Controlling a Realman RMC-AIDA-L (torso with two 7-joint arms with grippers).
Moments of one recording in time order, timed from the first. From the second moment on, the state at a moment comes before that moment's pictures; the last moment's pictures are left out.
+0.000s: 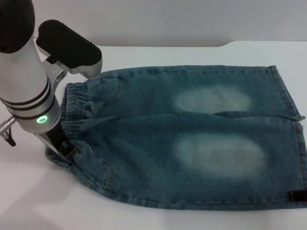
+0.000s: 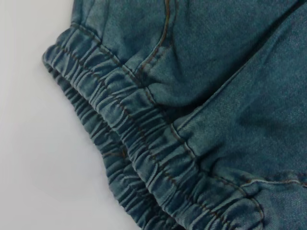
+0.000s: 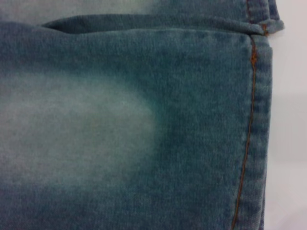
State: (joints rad) left arm -0.67 -2.06 -1.47 -1.40 2.89 -1.73 0.17; right arm -0.09 2.08 1.55 1.83 -2.72 1.42 -0.04
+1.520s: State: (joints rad) left arm -0.66 -2.06 -1.47 -1.43 2.89 -1.73 0.17; right arm -0.07 2.08 1.52 1.87 -2.71 1.43 -0.12
